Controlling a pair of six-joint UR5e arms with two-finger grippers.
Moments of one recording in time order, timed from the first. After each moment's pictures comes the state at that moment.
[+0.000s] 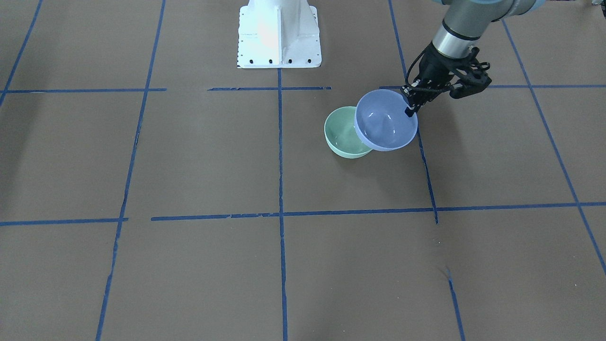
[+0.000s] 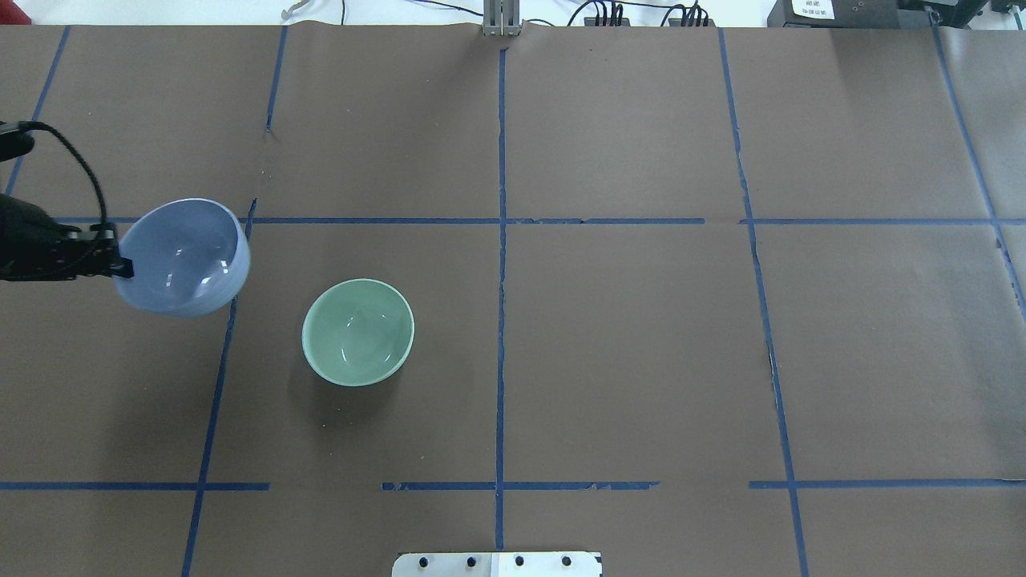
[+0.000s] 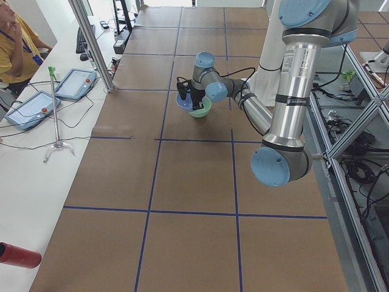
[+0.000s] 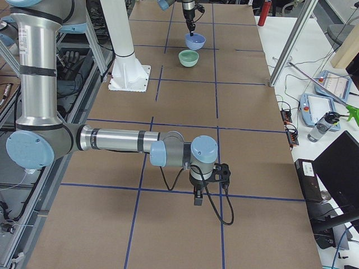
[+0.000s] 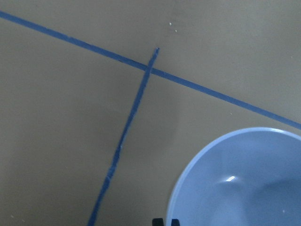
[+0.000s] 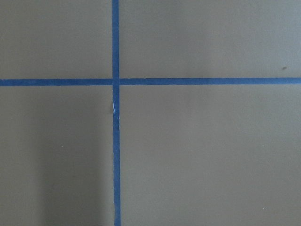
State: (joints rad) left arm -0.66 -1.75 -2.11 -1.73 -1.92 -1.58; right arm 1.58 -1.63 1.62 -1.55 2.27 0.03
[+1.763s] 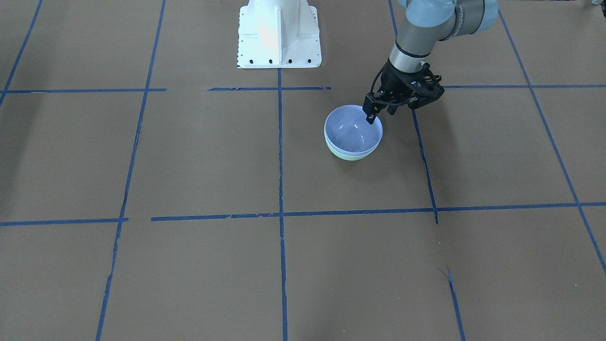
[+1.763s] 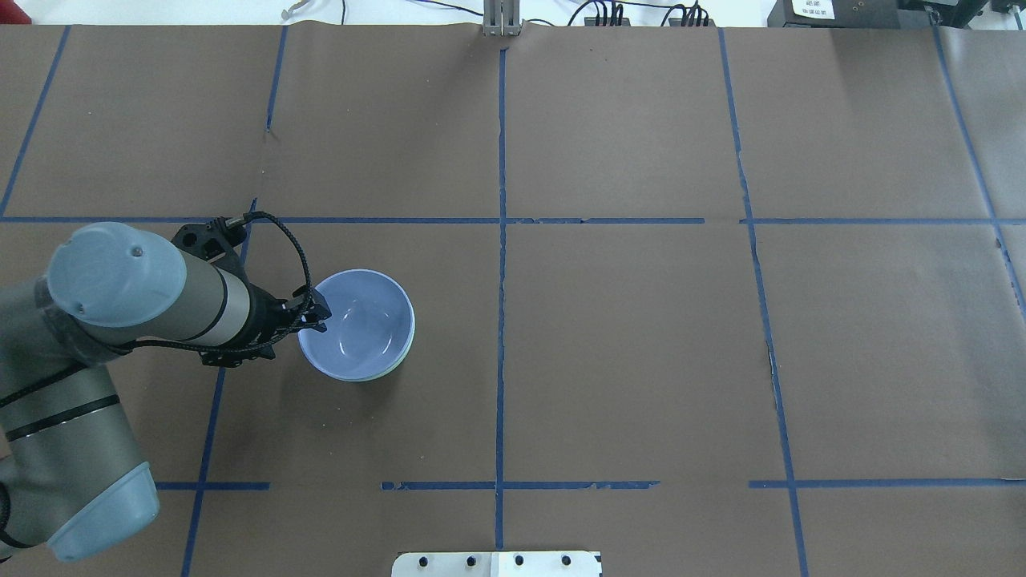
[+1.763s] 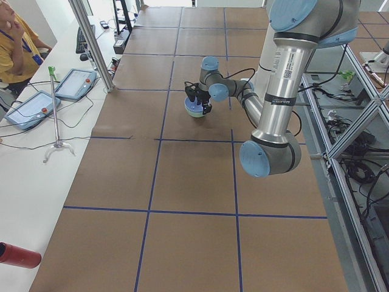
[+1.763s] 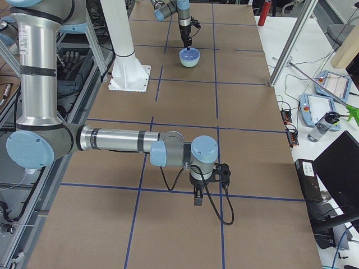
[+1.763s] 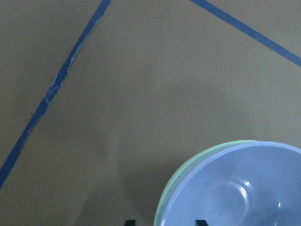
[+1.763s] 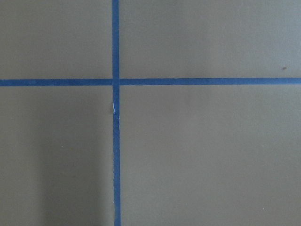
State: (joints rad) left arm -0.55 -1.80 -2.04 -1.74 -1.87 -1.66; right arm 1.58 -1.63 1.62 -1.55 2.27 0.03
